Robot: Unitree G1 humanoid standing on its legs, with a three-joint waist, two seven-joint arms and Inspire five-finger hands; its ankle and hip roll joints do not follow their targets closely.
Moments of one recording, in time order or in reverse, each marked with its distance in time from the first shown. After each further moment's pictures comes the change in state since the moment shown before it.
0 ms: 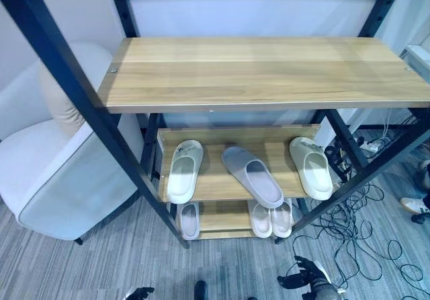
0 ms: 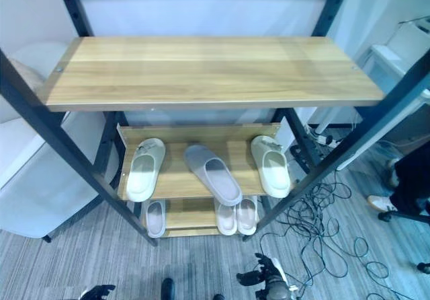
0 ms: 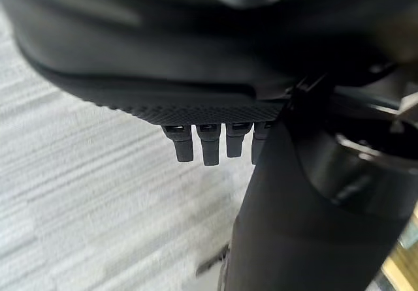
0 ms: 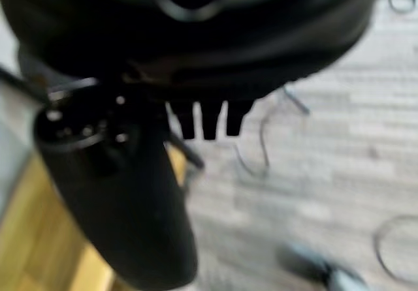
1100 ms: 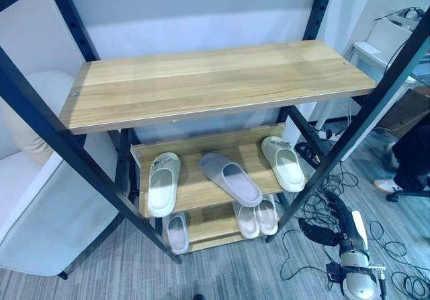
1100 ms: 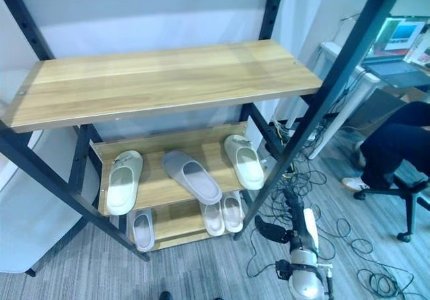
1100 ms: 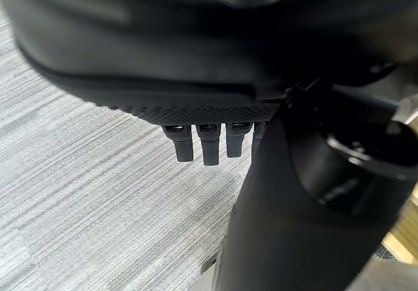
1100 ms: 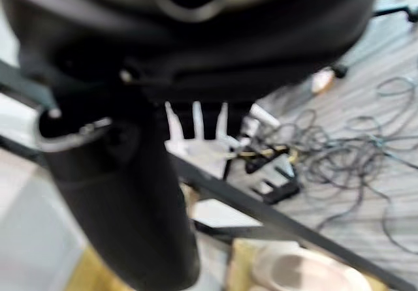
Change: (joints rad) left arm 0.062 -0.033 0.032 -0.022 0.052 0.008 0.030; right arm 0.351 -0.039 -0.270 -1.025 -0.115 -0.034 -0.088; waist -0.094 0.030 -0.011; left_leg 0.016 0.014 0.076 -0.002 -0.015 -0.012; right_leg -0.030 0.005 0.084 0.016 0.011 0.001
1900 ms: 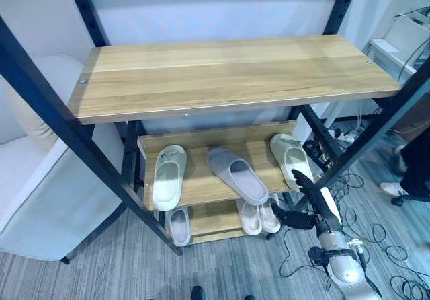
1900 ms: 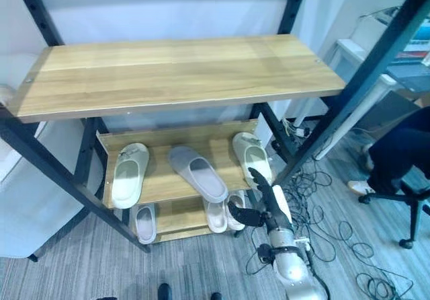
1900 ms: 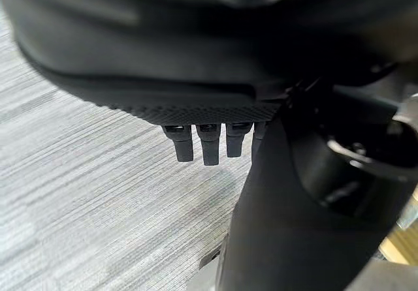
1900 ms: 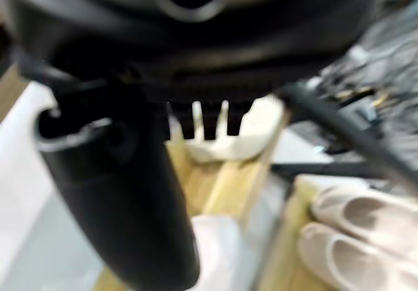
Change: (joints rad) left arm 0.007 0.002 0.043 -0.021 0.000 -0.002 0.001; right arm -0.117 -0.073 0.166 -0.069 0.003 -0.026 0.075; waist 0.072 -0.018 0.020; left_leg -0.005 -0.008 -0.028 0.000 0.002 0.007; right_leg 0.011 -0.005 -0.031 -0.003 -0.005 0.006
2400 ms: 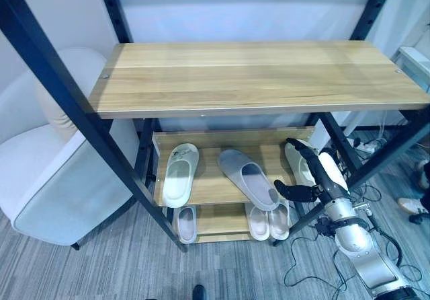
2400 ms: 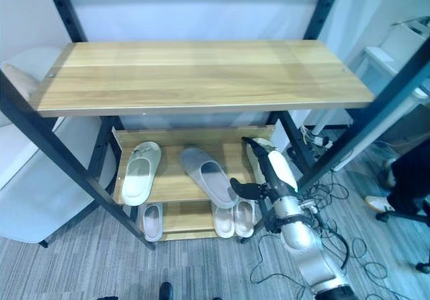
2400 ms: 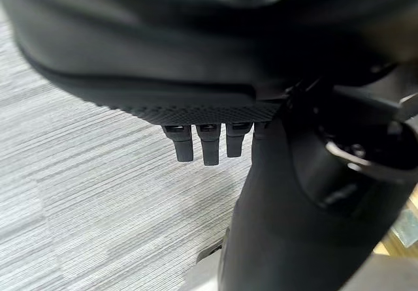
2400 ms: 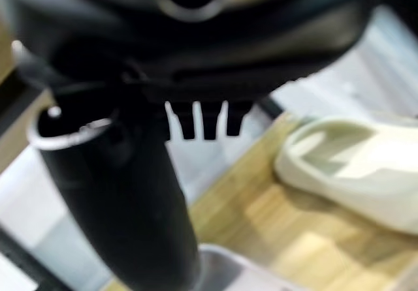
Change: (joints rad) left arm 0.004 -0.001 -0.007 -0.013 0.000 -0.001 -0.006; right arm -0.228 -0.178 0.073 0.046 -0.124 -0.007 -0.009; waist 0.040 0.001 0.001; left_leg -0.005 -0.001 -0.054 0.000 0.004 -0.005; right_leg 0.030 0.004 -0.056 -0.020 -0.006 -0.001
